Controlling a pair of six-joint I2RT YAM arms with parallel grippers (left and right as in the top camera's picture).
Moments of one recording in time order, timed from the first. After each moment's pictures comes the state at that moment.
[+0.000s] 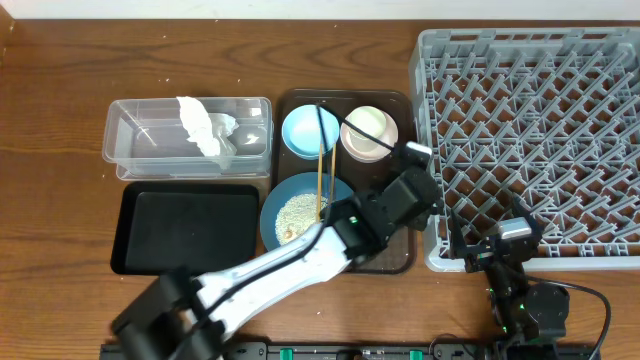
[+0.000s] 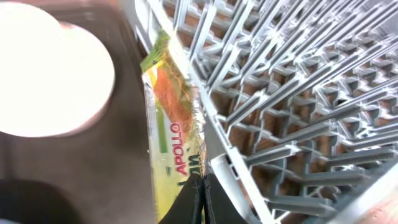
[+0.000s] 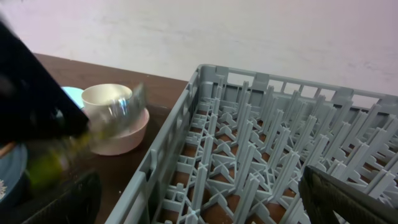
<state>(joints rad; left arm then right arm) -0.99 1.63 1.12 -0.21 -0.23 -0.54 0.06 0.02 0.01 -0.06 -0.14 -0.09</state>
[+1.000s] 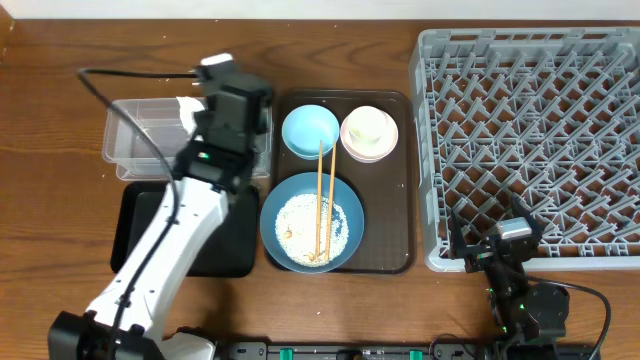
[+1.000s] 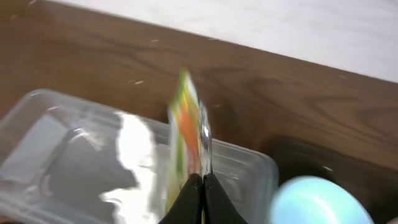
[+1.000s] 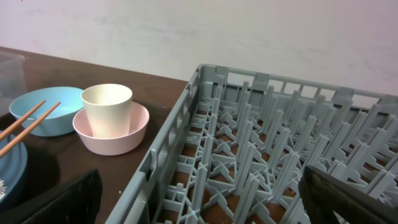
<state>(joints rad) -0.27 1.44 1.12 -0.37 -0.48 -0.43 0.06 0.02 0.01 -0.06 -0.14 -0.09</state>
